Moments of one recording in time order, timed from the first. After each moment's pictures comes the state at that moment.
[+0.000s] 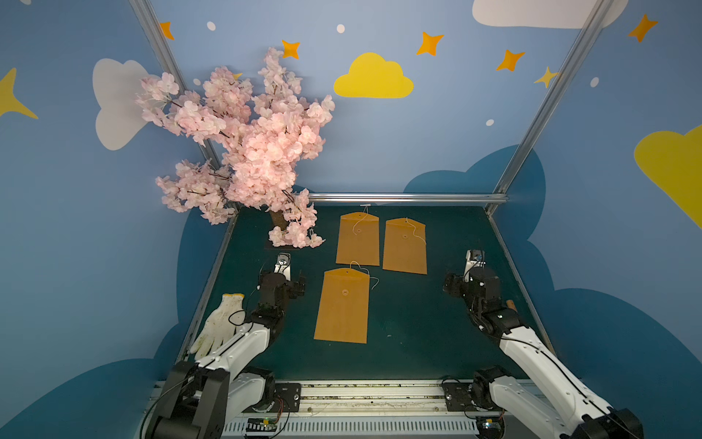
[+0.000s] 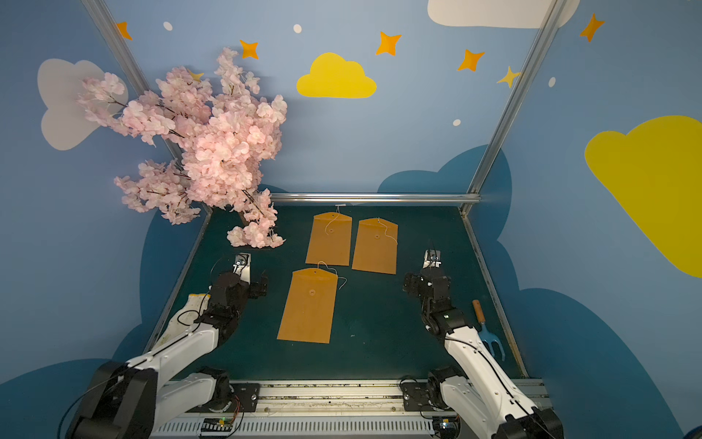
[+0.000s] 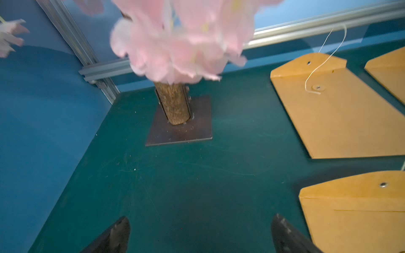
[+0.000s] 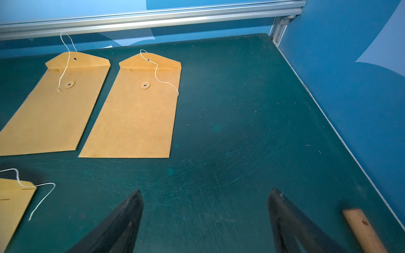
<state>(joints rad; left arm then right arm) -0.18 1.18 0.33 0.42 -0.24 0.07 0.30 0.89 0.52 -0.15 0.33 0.19</state>
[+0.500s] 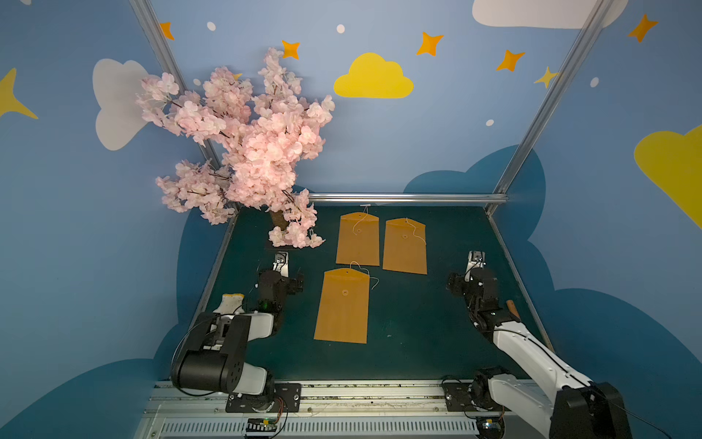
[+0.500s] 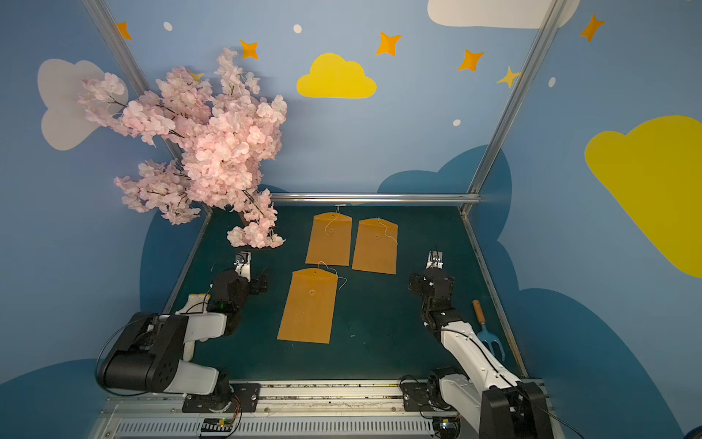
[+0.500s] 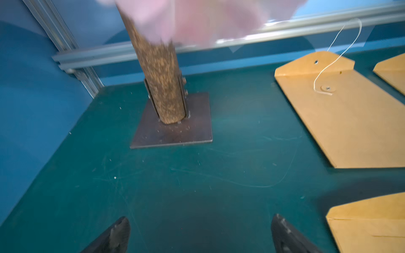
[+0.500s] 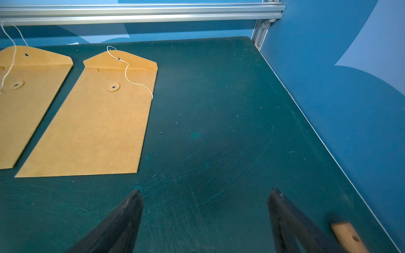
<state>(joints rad) -0.08 1.48 0.32 0.76 -0.10 0.06 0.20 1.04 0.44 0.10 0.34 0.10</state>
